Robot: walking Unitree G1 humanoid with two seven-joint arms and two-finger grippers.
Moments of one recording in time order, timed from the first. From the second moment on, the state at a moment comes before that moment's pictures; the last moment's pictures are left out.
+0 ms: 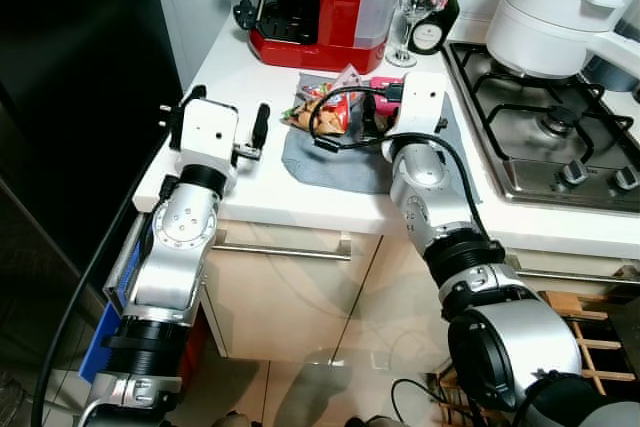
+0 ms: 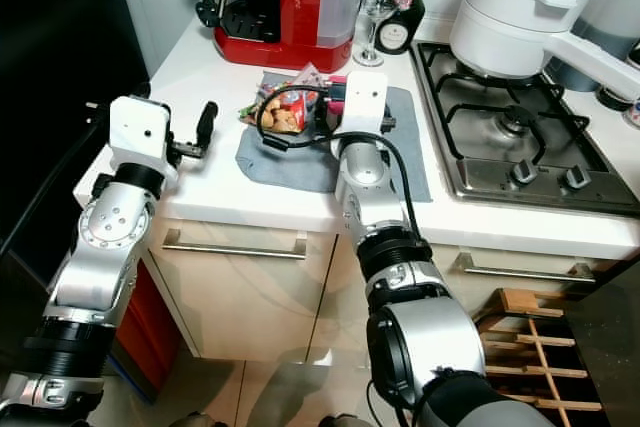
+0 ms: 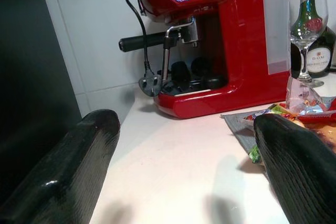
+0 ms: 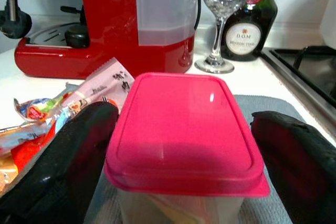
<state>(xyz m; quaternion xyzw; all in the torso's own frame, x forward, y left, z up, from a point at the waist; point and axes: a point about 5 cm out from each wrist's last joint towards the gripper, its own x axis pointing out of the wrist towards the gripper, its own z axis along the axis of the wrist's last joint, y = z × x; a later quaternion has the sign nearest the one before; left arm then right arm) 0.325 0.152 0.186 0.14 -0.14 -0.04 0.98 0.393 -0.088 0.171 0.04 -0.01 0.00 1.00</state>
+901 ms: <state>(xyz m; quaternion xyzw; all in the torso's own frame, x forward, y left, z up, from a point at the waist) 0.325 0.152 0.186 0.14 -0.14 -0.04 0.98 0.393 -0.088 0.148 0.08 0.09 0.01 0.99</state>
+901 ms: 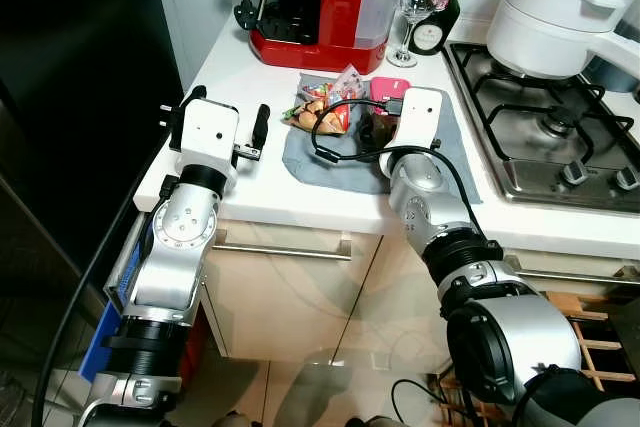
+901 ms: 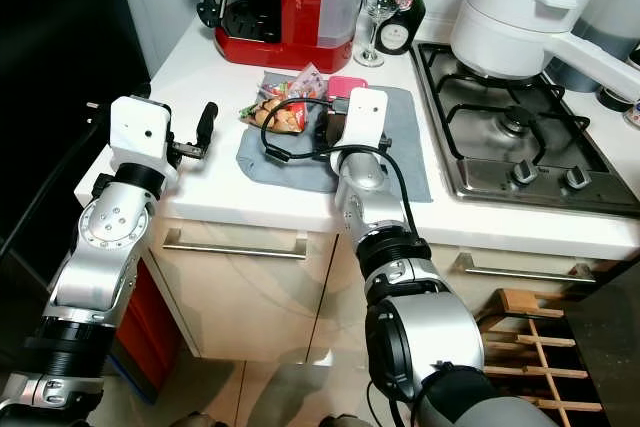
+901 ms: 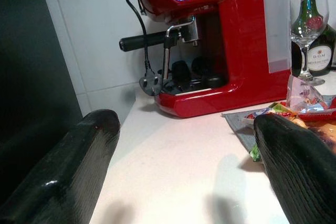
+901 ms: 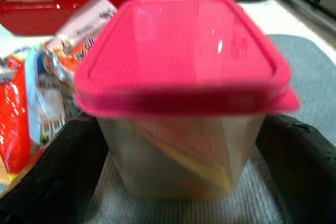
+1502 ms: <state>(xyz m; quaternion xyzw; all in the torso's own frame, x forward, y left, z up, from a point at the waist) 0.325 0.151 0.185 0.14 -0.14 -0.04 0.98 0.392 -0.088 0.147 0.08 0.08 0.02 0.99</state>
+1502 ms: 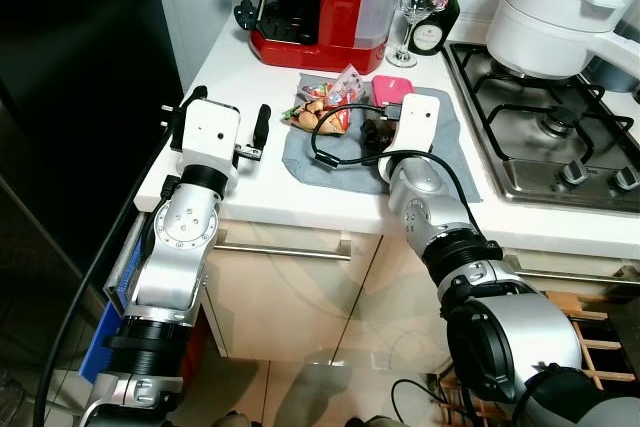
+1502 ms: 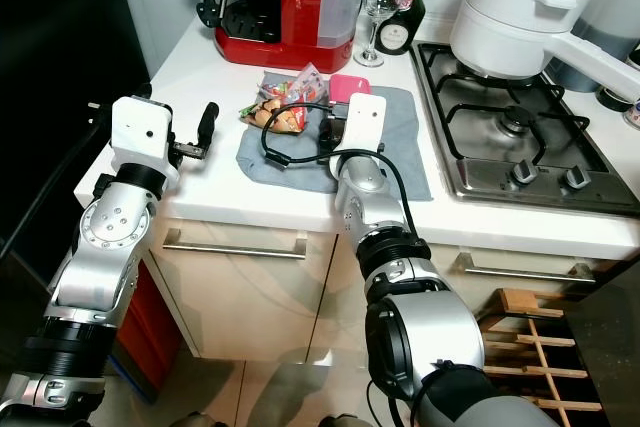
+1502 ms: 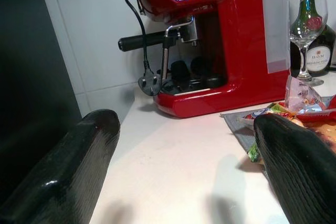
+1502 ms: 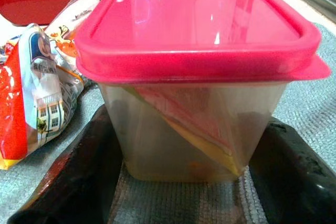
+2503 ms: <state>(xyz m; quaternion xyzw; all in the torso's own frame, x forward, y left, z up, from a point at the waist) 0.329 0.143 0.178 0.14 -0.13 -0.06 0.98 0.341 -0.145 0.159 -0.07 -0.18 -0.08 0.98</state>
